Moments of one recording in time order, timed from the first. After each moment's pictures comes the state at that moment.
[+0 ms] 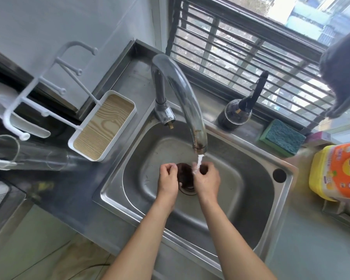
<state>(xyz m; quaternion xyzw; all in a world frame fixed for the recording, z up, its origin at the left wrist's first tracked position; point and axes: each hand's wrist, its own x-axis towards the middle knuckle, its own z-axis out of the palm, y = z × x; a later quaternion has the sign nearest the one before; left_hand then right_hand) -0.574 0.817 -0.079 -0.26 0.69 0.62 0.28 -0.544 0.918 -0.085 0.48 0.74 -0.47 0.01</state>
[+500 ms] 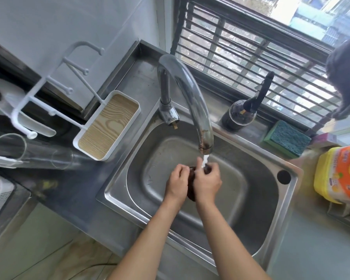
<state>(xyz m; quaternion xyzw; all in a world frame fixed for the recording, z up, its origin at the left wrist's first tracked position) -0.568 0.823 -0.076 -0.16 0.73 0.59 0.31 -0.550 0.899 -0.077 0.55 0.68 -0.48 -0.09</state>
